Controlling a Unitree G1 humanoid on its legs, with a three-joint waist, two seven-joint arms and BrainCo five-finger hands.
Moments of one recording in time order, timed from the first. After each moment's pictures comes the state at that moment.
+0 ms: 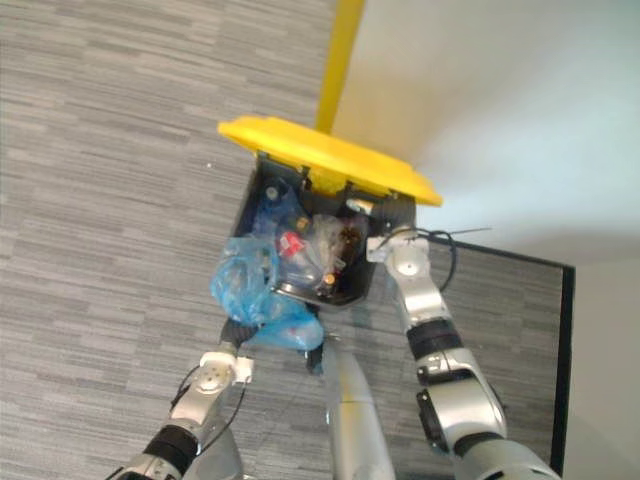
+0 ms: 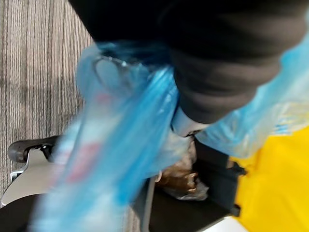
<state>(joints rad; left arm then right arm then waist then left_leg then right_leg) -0.16 0.09 -0.26 0.59 -0.06 -0.17 0.15 -0.61 -0.34 0.08 0.56 0.15 -0.10 -0.24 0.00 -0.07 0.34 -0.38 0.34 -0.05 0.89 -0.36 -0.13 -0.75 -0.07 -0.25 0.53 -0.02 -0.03</state>
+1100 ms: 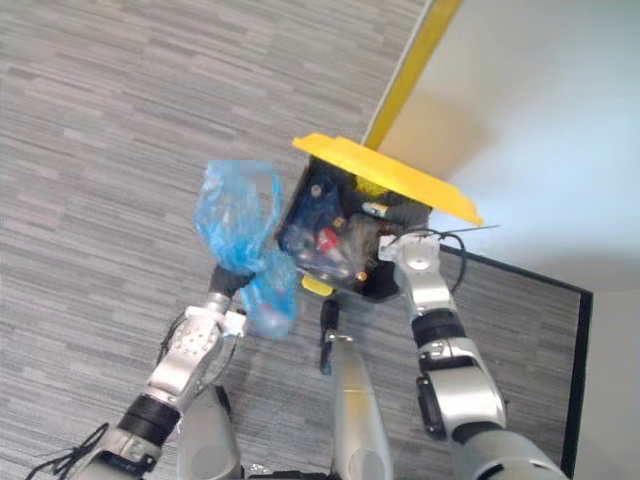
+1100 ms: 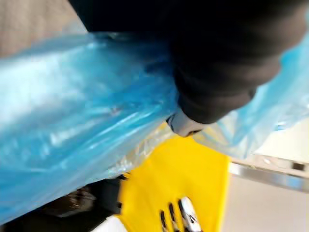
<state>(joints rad) -0.31 0.21 -0.33 0.16 -0.18 -0.21 0.12 -0.80 -0.31 0.00 0.69 0.13 -0.06 -0.24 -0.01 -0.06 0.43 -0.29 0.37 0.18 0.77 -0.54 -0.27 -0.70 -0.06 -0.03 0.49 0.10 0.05</state>
